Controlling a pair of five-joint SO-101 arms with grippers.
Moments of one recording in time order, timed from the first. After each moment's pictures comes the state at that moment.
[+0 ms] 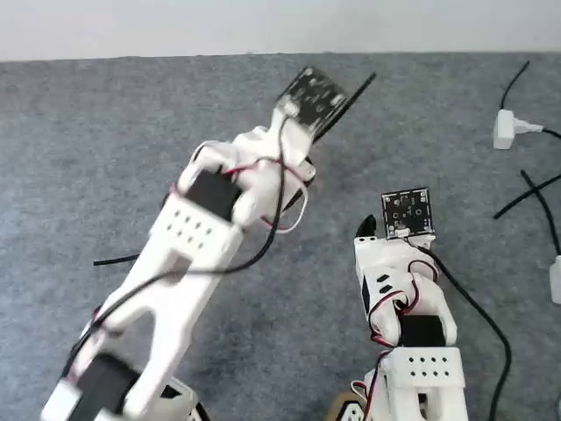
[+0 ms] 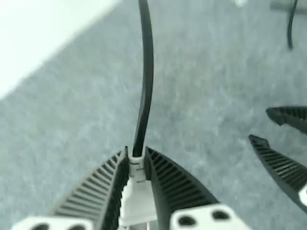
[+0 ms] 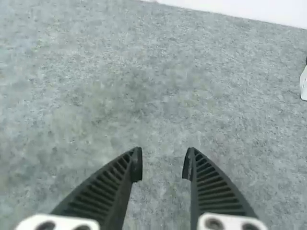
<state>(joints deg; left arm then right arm) 27.0 -14.6 10.9 59.0 -5.6 -3.8 -68.5 79.1 29.7 7.3</state>
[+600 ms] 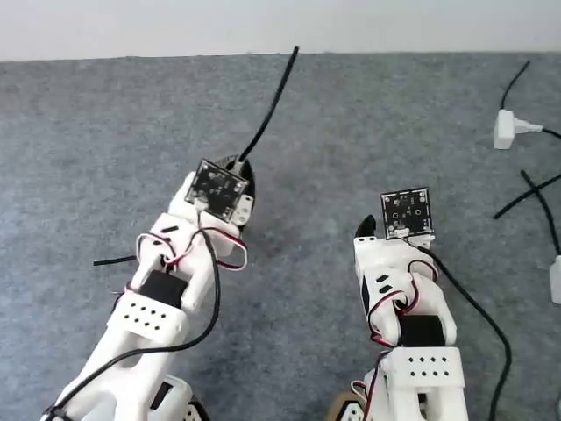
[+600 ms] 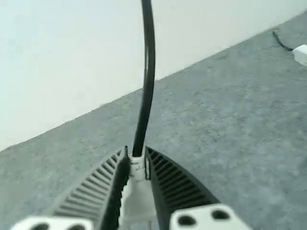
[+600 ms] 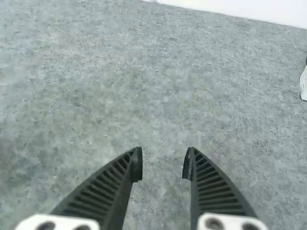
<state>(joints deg) 14.5 -41.7 65.3 9.0 -5.3 -4.0 -68.5 79.1 29.7 7.3</state>
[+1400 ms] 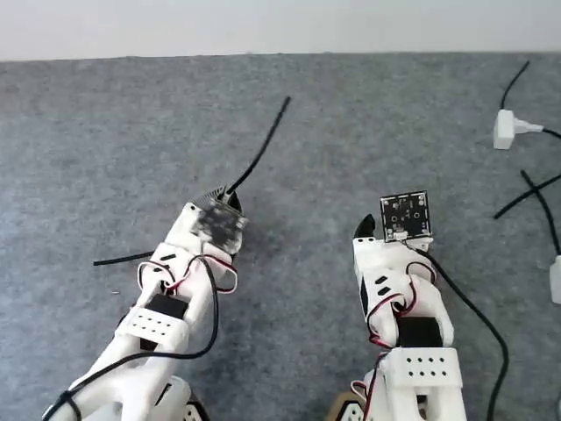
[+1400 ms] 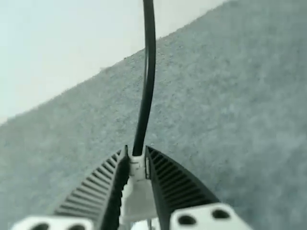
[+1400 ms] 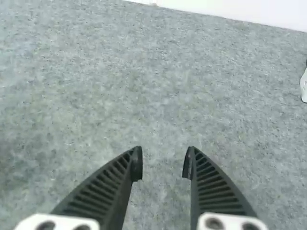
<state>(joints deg) 13.0 -36.6 81.2 -8.5 -6.5 -4.0 -68.5 81.7 25.7 7.3</state>
